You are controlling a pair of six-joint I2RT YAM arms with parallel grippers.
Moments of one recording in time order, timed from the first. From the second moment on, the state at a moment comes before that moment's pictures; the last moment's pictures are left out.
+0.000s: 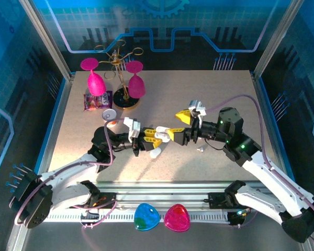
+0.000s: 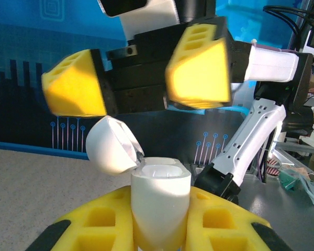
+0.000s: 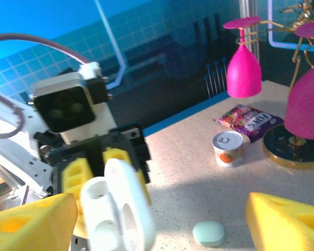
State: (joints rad) left arm -0.61 1.10 0.47 0.90 0.85 -0.33; right arm 0.59 0.88 0.86 -0.09 -0.62 0.21
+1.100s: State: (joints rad) left arm -0.61 1.38 0.61 1.27 0.90 -0.42; right arm 0.53 0.83 0.66 0.15 -0.77 0.11
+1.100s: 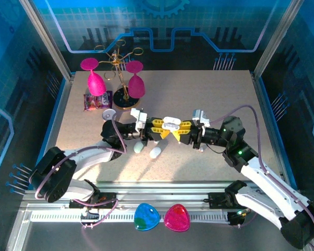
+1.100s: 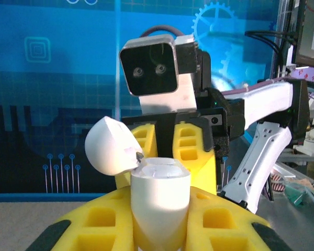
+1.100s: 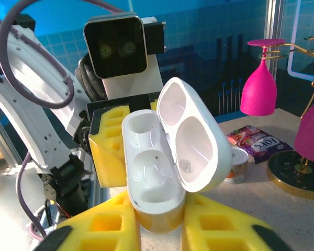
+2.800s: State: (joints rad) left arm -0.61 1.56 0.63 1.28 0.91 -0.29; right arm 0.51 0.75 0.66 0.03 -0.60 0.07
